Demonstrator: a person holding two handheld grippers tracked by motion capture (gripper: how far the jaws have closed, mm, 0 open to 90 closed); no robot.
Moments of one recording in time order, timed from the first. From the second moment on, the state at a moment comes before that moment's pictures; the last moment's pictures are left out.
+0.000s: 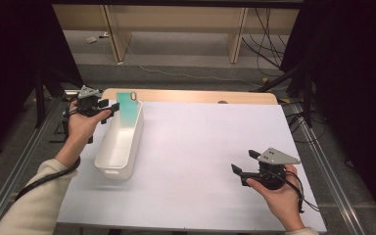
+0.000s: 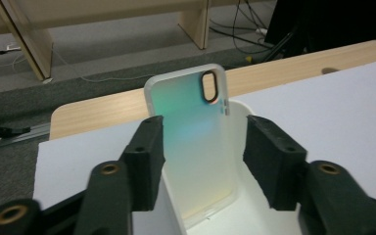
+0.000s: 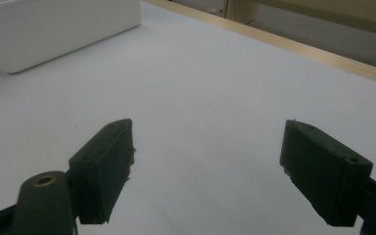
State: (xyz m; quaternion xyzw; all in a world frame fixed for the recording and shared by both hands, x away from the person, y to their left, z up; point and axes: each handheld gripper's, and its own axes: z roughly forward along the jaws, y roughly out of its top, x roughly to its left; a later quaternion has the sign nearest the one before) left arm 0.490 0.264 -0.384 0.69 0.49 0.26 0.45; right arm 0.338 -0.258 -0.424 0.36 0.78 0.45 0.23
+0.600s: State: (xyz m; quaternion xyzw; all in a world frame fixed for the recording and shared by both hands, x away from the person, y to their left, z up) left arm 0.444 0.258 -0.380 0.69 0.46 0.26 0.49; right arm 0.338 -0.257 -0.424 0.36 0.78 0.45 0.23
